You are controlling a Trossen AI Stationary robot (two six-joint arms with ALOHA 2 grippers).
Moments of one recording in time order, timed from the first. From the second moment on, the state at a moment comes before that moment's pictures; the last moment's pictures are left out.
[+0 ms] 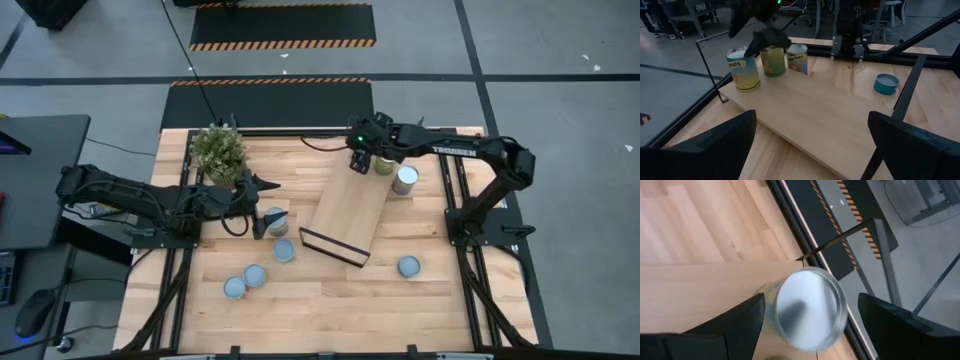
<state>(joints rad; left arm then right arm) -0.14 0.96 0.58 0.08 -0.43 -0.11 -0.39 1.58 1.26 -0.63 0.48 -0.12</state>
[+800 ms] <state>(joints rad) -0.14 0.96 0.58 0.07 -0.43 -0.15 -0.22 1.25 0.93 -0.91 0.64 0.20</state>
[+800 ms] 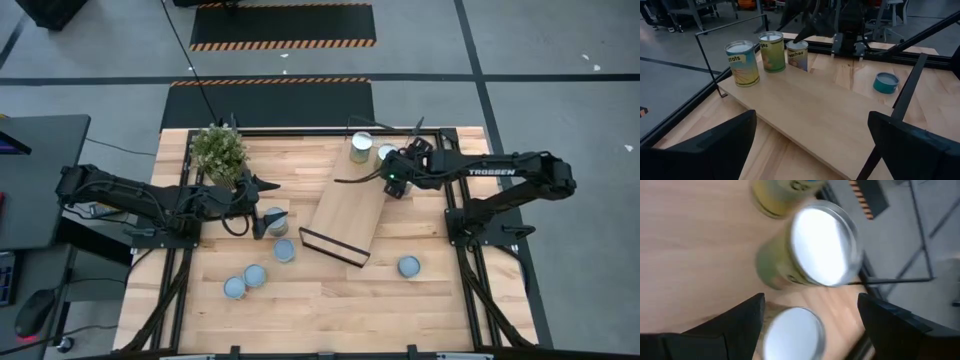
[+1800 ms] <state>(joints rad) -0.14 0.96 0.58 0.04 -0.42 -0.17 -0.31 1.04 0.82 -0.80 0.45 0.14</state>
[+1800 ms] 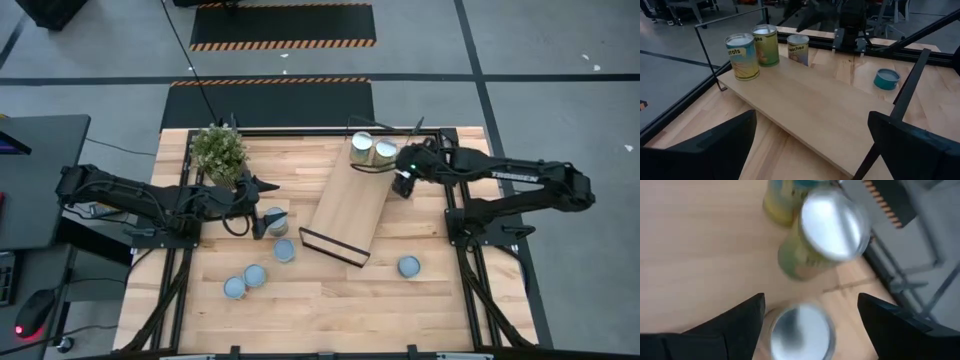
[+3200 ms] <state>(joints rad) -0.14 0.96 0.58 0.04 -0.43 -0.17 -0.52 1.38 1.02 -1.27 0.23 -0.05</state>
